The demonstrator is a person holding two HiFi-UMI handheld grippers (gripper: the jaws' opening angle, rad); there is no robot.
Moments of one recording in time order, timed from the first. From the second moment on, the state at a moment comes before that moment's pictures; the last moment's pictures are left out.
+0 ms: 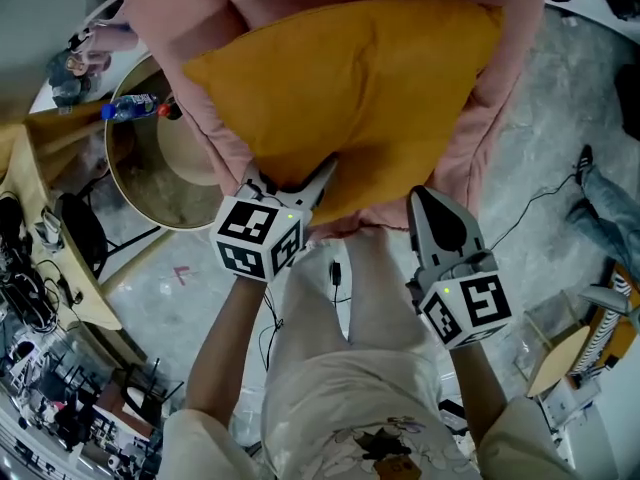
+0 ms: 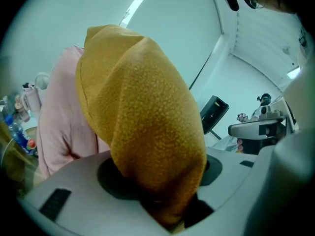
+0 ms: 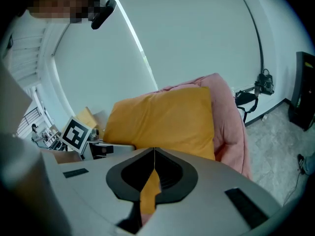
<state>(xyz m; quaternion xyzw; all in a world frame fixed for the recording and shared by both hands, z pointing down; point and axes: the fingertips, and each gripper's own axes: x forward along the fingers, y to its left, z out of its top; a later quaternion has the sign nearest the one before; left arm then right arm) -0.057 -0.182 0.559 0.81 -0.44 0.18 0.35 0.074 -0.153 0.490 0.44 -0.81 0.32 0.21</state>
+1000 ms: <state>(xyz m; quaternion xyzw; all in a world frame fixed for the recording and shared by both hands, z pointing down) -0.097 -0.147 0.426 0.79 -0.50 0.12 0.33 0.064 -0.110 0.390 0.47 -0.82 0.27 0.17</state>
